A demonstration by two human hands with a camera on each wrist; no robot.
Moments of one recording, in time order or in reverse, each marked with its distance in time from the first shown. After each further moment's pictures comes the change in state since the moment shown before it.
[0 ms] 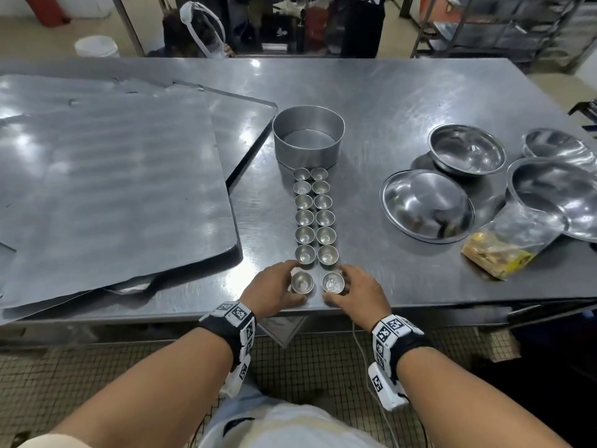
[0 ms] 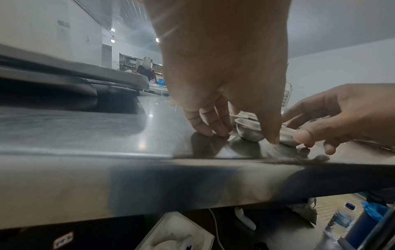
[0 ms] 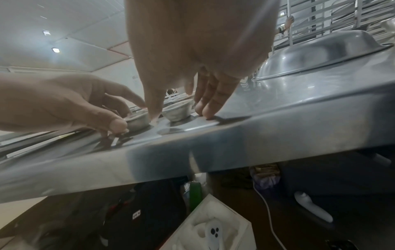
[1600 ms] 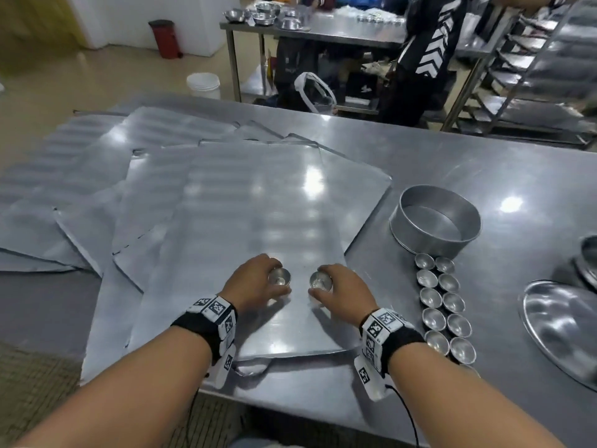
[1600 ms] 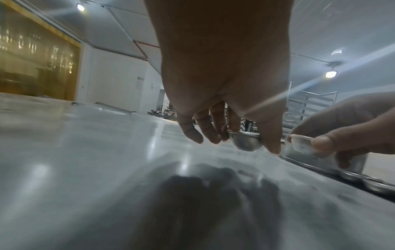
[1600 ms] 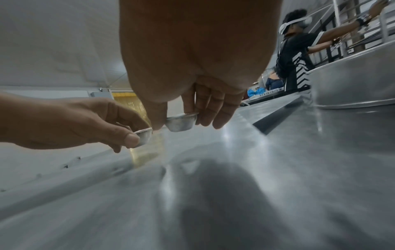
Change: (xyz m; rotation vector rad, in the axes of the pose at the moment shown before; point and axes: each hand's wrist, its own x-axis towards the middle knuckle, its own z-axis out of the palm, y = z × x) left_hand 0.005 -0.211 -0.245 0.013 0.229 -0.224; right_hand 0.162 -0.290 0.106 -0.135 -0.157 -0.388
